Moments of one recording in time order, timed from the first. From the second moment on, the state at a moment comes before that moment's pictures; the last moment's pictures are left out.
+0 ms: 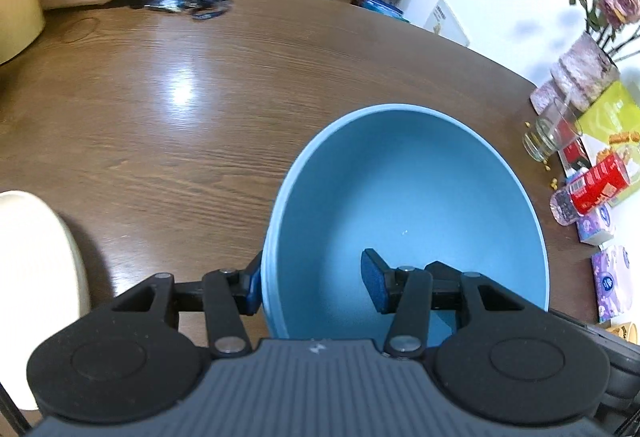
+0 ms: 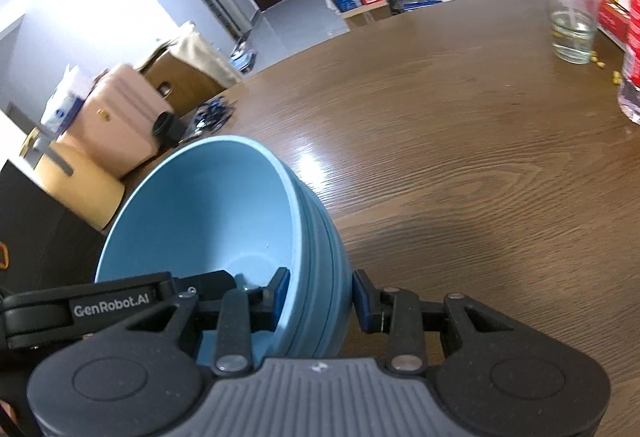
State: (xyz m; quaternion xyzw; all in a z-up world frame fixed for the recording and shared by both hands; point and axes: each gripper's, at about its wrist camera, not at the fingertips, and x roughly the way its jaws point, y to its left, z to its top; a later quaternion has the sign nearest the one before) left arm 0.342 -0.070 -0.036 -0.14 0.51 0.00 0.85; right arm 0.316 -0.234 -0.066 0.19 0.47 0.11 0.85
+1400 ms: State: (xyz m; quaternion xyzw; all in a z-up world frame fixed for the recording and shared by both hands) left arm 0.223 0.154 -0.030 -0.25 0.47 0.15 0.83; right arm 0.277 0.003 -0.049 0.08 0.50 0.26 0.82
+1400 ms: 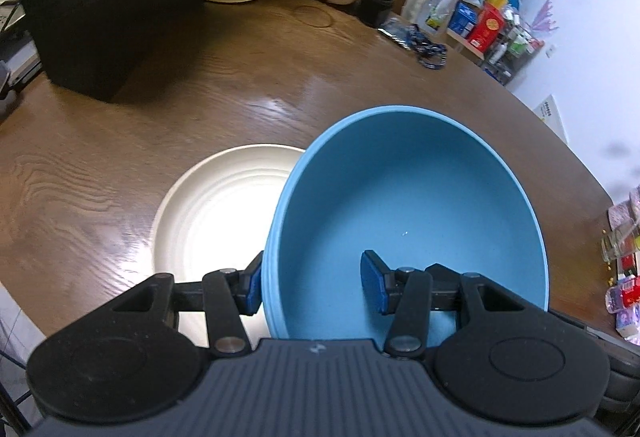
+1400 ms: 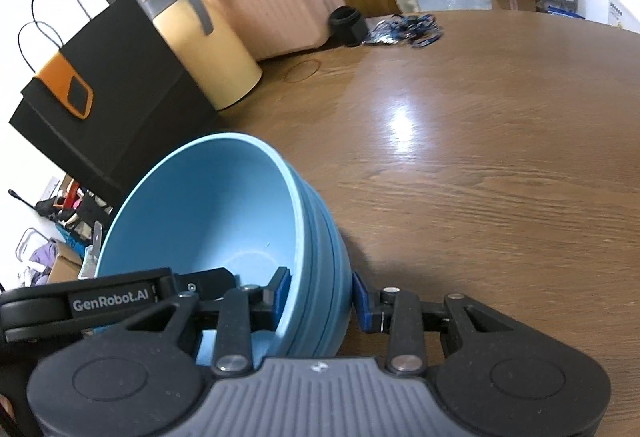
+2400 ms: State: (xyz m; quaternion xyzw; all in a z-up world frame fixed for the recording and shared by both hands) left arm 0.250 0.219 -0.069 -0.22 0.52 0.10 0.82; right arm 0.285 0.060 -0.092 0.11 0.53 0.21 0.82
